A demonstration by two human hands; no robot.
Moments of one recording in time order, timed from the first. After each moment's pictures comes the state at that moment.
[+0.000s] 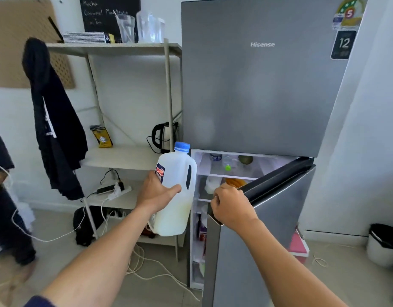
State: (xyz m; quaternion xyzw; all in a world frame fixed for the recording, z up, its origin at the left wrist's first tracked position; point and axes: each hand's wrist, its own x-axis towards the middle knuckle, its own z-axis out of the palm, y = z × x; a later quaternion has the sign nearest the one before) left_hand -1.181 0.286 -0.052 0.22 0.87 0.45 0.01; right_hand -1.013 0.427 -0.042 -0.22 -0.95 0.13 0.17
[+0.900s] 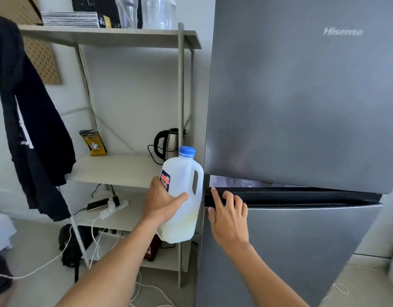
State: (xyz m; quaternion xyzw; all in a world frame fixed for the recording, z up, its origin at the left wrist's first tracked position) left_hand -1.383 0.360 -0.071 0.21 0.86 0.47 -0.02; right_hand -1.240 0.483 -0.101 -0.28 -0.92 0.02 0.27
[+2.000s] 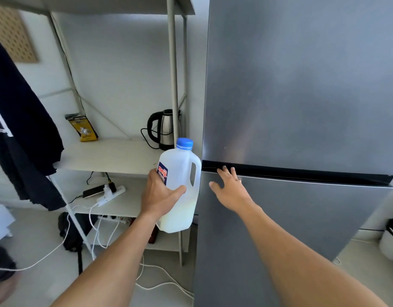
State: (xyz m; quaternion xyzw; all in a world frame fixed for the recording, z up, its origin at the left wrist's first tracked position) left_hand -1.405 0.376 -0.099 0.22 0.85 0.48 0.01; right_hand -1.283 0.546 -0.088 -0.28 -0.91 0.29 0.14
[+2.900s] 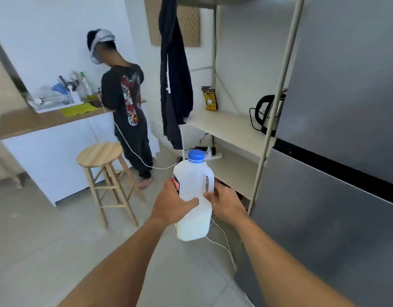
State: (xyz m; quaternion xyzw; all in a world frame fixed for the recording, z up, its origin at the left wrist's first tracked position) left_hand -1.206 0.261 -0.134 -0.06 0.89 0.46 -0.04; right_hand -1.216 0.434 -0.129 0.04 -0.90 0.43 -0.03
